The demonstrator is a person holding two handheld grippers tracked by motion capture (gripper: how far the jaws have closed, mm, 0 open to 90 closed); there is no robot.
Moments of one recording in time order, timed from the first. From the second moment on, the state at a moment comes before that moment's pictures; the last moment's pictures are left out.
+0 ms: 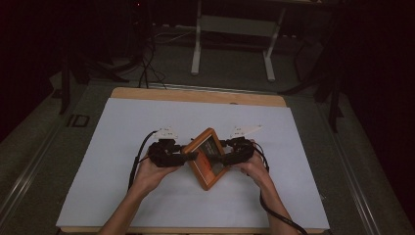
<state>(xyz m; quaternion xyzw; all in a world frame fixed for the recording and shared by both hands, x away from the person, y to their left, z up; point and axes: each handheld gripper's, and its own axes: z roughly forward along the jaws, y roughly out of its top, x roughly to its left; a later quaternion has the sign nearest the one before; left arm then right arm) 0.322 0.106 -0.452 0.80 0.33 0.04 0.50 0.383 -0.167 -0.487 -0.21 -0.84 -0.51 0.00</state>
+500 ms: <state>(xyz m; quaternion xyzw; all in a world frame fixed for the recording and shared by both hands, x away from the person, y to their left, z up) 0.316 0.107 -0.463 0.77 0.35 0.06 0.53 0.358 -0.196 -0.475 -0.20 -0.83 -0.52 -0.03</state>
